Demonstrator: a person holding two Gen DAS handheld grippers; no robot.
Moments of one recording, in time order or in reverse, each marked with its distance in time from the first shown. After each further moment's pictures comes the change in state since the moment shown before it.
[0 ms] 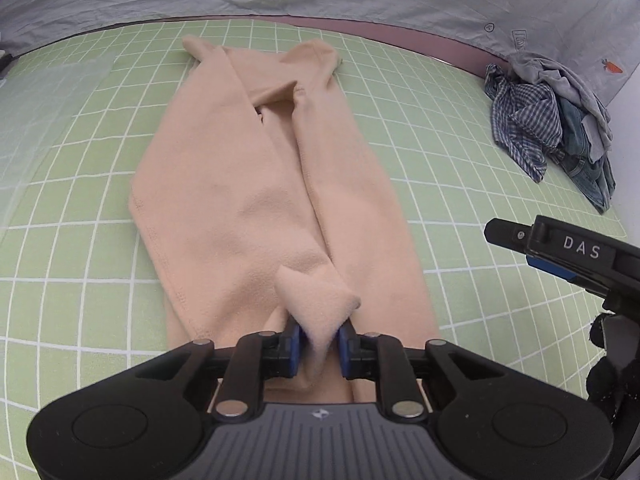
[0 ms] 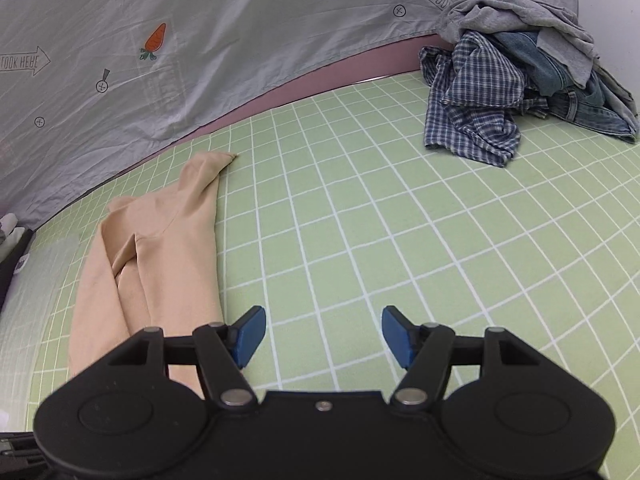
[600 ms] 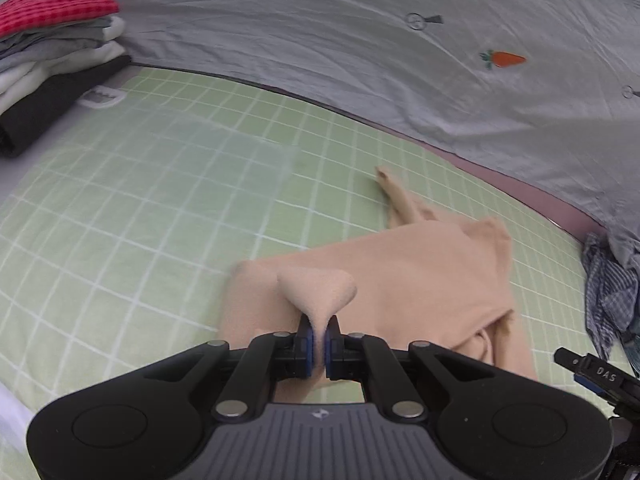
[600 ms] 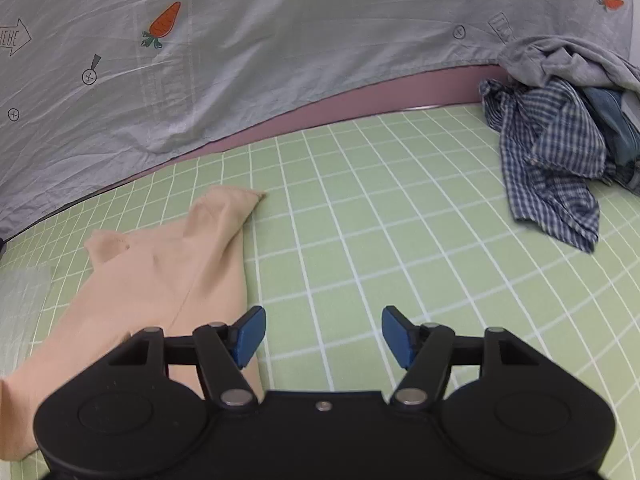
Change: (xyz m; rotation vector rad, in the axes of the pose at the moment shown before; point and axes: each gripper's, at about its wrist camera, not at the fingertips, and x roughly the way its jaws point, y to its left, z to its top) left arm -0.015 0.138 0.103 -0.231 -0.195 0.076; right arm 0.085 0.068 0.062 -0.053 -0.025 -0.070
